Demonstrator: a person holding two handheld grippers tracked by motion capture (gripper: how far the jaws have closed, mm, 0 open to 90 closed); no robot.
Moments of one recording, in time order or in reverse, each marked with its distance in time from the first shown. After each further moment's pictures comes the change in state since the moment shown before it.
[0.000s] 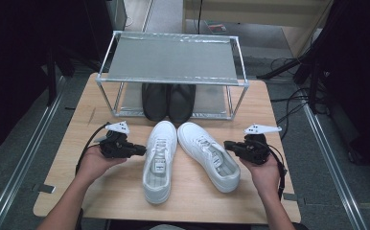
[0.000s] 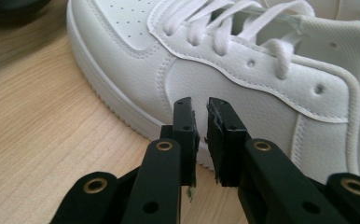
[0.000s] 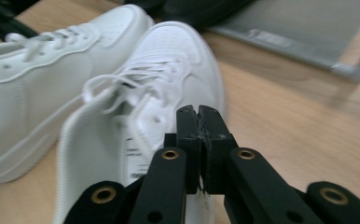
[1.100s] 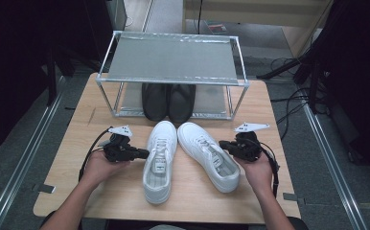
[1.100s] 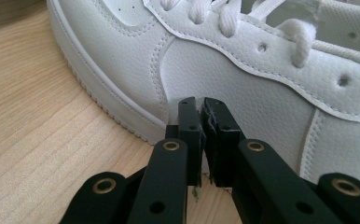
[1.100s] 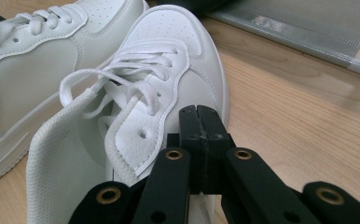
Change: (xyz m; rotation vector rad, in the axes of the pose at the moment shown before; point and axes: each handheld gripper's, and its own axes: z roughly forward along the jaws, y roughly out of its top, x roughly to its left) left arm 0.001 -0.010 0.016 -0.005 -0.033 -0.076; right arm 0.004 0.005 0.023 0.064 -0.024 -0.022
